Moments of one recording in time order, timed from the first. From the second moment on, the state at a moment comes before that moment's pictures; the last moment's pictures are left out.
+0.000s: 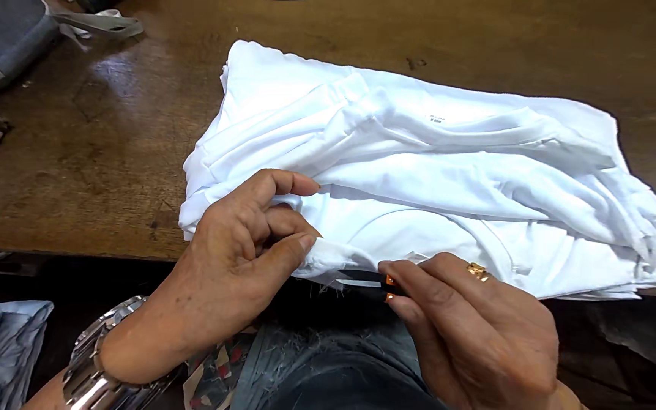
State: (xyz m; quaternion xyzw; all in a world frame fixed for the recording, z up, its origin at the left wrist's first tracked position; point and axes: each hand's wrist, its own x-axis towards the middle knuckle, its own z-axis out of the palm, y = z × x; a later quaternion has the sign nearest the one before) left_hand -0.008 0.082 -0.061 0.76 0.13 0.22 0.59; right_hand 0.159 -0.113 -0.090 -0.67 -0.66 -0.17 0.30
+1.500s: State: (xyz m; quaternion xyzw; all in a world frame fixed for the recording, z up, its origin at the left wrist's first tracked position) left_hand -0.012 0.079 -0.063 0.77 0.15 0.22 0.58; right_hand 0.142 -0.098 -0.095 -0.49 -0.77 0.14 0.39
